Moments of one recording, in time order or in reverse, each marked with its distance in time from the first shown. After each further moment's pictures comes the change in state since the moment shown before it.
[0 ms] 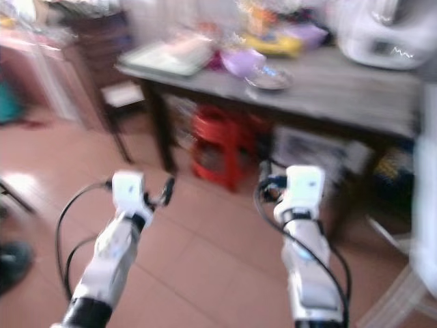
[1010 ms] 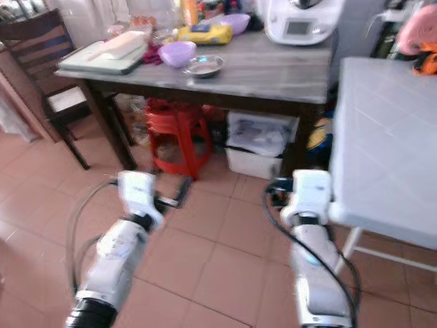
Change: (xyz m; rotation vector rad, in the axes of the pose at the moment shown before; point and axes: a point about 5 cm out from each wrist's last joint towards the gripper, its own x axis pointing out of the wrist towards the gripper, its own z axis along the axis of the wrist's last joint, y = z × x) left arm 0.001 -0.020 0.006 -0.069 -0.035 -0.160; right arm 0.000 -0.009 0.003 -0.037 -0.011 -0.035
